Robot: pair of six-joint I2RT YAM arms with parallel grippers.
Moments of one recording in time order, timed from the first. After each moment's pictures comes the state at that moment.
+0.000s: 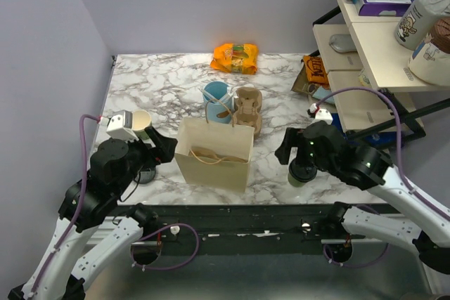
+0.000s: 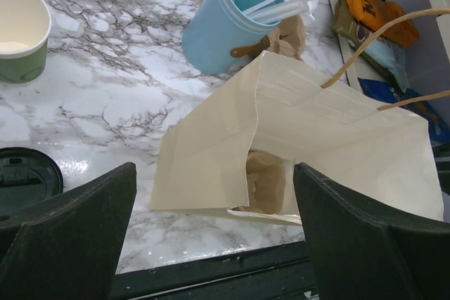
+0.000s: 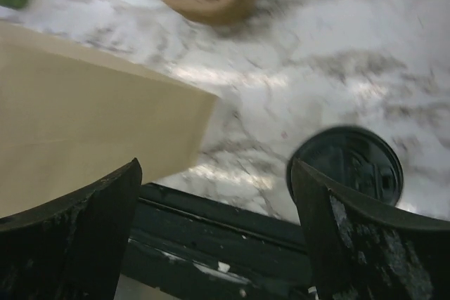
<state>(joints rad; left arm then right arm) -0.57 0.49 0.99 -0.85 -0.24 -0.64 0.87 0.82 1.03 -0.85 0.32 0.67</state>
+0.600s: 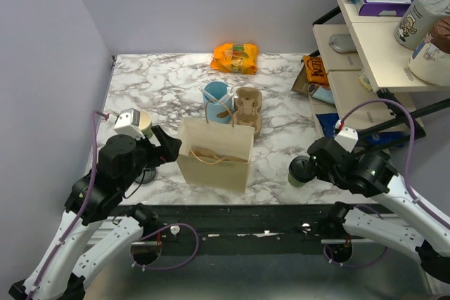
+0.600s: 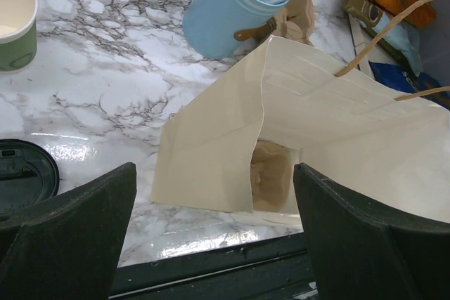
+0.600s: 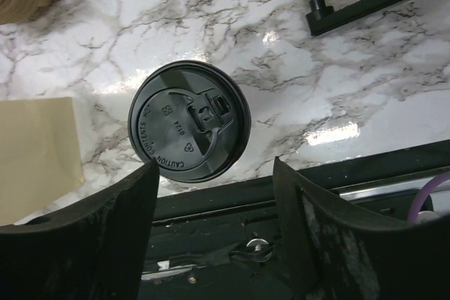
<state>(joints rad) -0.57 0.52 0.96 -0.85 -0.21 -0.64 0.85 0.75 0.93 -1.26 0.56 1.01</state>
